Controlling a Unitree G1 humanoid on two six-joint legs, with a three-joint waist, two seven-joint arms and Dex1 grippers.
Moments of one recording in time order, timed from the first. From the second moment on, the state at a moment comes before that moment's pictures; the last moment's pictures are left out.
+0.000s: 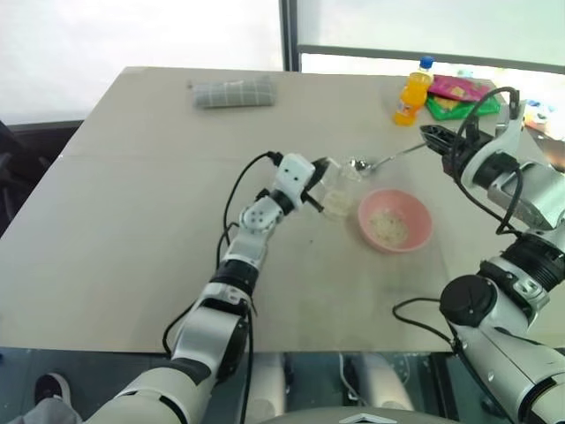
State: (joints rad) left arm -0.74 0.13 -0.09 0.76 0.00 -0.45 -0.48; right arm -0.92 -0.16 -0.95 0.00 1.31 1.47 -0.48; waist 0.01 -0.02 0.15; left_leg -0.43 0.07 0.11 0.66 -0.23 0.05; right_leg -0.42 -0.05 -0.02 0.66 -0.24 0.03
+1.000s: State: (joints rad) left arm -0.72 0.14 -0.09 0.77 0.00 -0.50 -0.45; right arm -0.60 -0.42 -0.61 -0.10 1.94 0.91 -0.79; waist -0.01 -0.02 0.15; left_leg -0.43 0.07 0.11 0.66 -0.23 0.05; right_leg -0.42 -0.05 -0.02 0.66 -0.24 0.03
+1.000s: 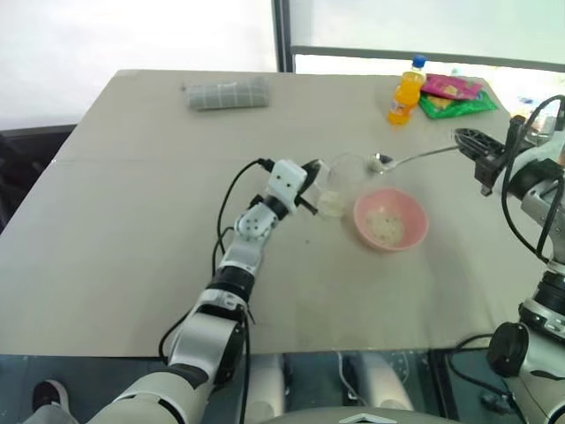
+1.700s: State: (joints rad) left arm -0.65 0.15 -0.05 0.69 -0.03 -0.42 -0.43; right arm -0.42 -0.70 -0.49 -0.19 1.93 0.98 -0.62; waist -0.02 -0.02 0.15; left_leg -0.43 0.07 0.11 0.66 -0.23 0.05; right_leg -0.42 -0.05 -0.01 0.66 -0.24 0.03
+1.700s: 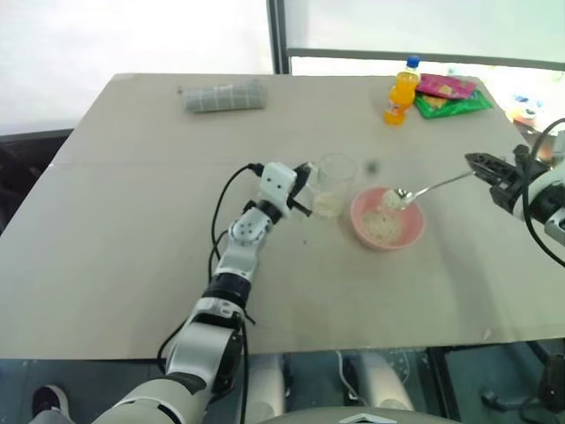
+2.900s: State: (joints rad) left arm -0.60 0.14 -0.03 0.59 -0.08 -0.31 -0.42; right arm -0.88 -0.68 -0.25 -0.24 1.39 1.04 -0.15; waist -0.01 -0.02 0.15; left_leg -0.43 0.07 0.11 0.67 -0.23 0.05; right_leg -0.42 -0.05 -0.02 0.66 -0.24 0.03
